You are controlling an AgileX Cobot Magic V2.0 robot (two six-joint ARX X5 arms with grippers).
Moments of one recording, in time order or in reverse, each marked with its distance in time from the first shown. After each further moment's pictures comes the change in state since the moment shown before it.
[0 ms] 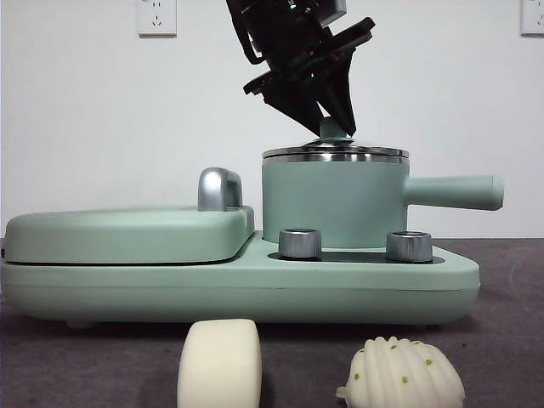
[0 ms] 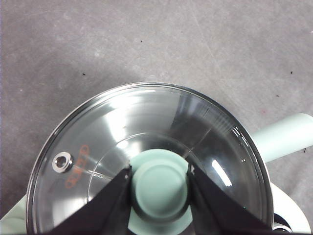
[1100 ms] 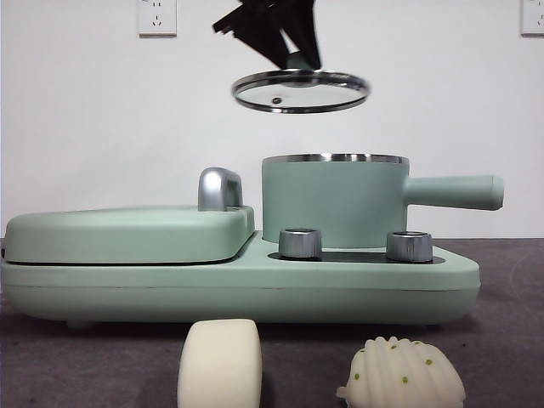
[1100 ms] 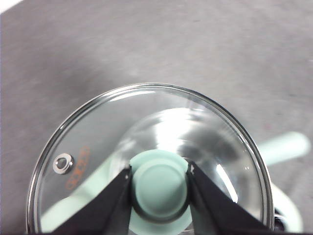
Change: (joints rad) left arm 0.085 0.018 0.328 -0.289 0.000 0.012; right arm 0.000 0.000 0.000 -0.003 0.000 0.000
